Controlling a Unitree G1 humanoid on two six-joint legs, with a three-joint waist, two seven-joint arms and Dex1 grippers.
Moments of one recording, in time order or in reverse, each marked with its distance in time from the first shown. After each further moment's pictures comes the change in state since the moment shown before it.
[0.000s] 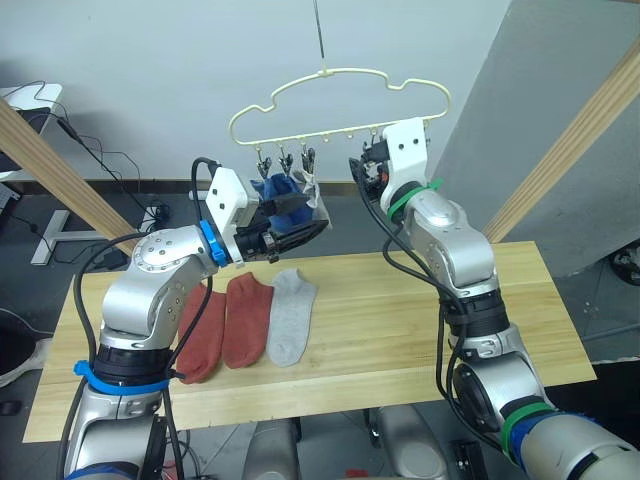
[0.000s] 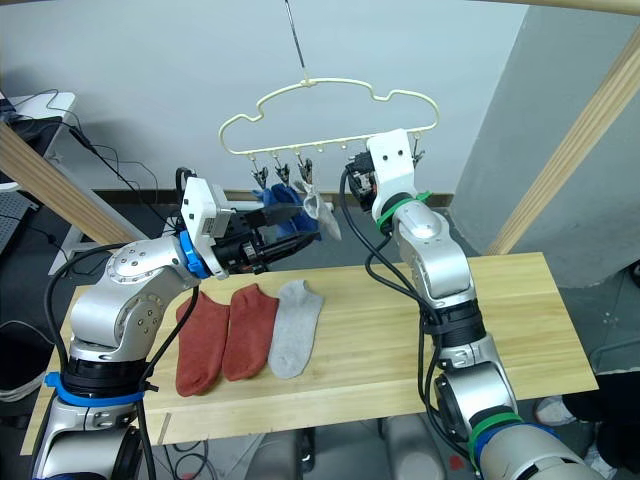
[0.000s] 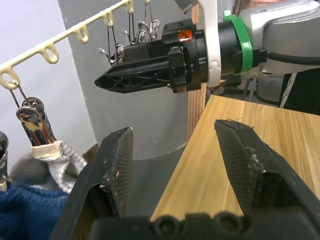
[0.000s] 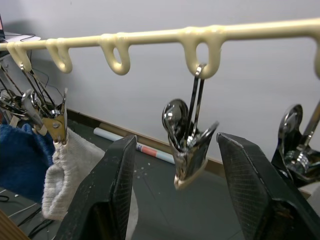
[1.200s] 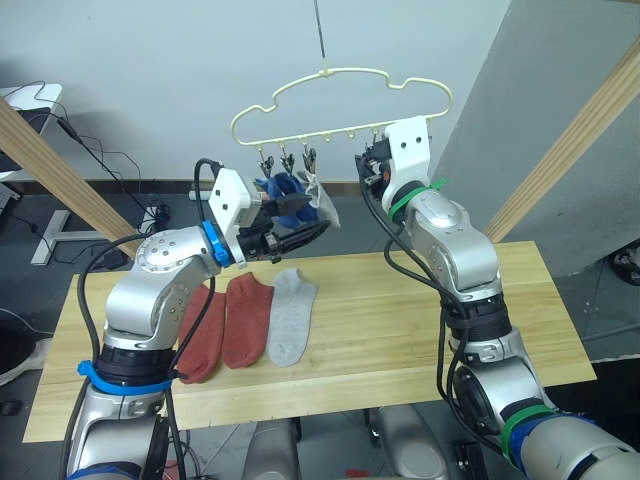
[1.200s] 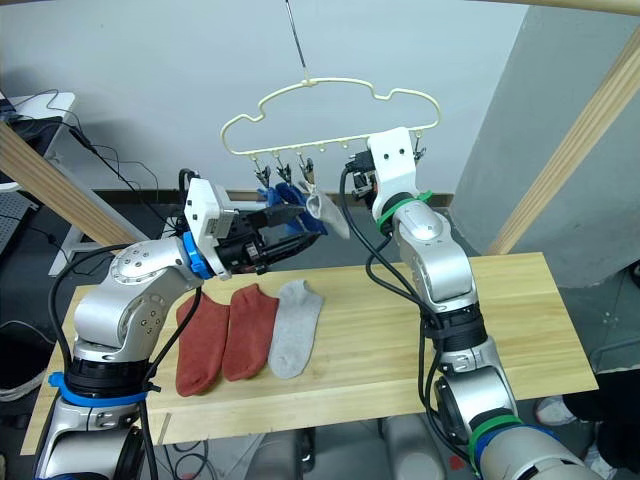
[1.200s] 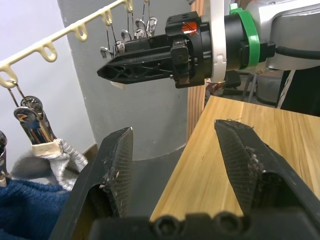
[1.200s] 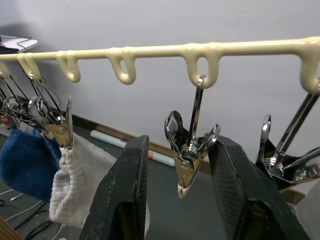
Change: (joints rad) left arm 0.000 -0.010 -0.011 0.000 0.003 0.000 0.007; right arm 0.014 0.005 0.006 -0.065 -0.005 0.033 -0.019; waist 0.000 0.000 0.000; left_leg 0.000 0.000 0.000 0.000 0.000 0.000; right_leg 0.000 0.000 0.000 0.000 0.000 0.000
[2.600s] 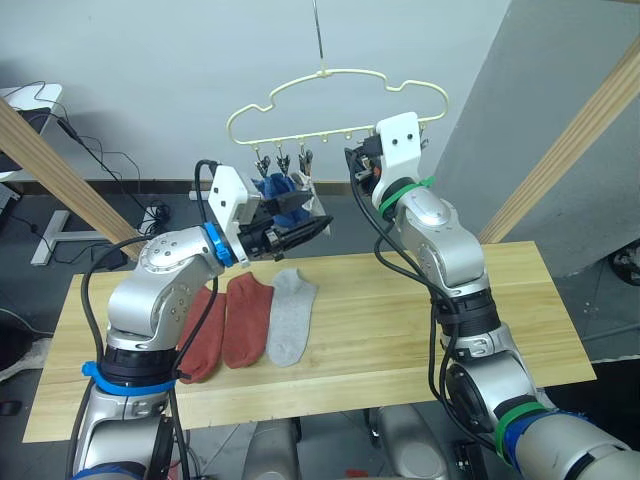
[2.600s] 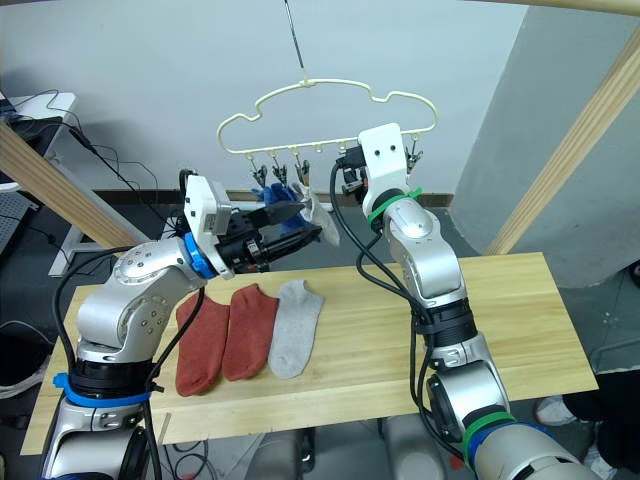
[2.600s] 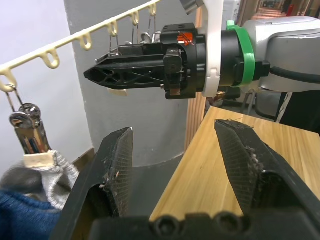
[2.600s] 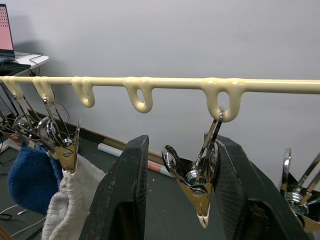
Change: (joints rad) left arm 0.000 -0.024 0.024 -0.007 -0.043 0.026 0.038; right arm -0.028 0.036 -0.002 0.086 0.000 -0.115 -0.003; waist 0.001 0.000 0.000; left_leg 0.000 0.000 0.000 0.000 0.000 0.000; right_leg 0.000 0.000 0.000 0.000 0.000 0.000
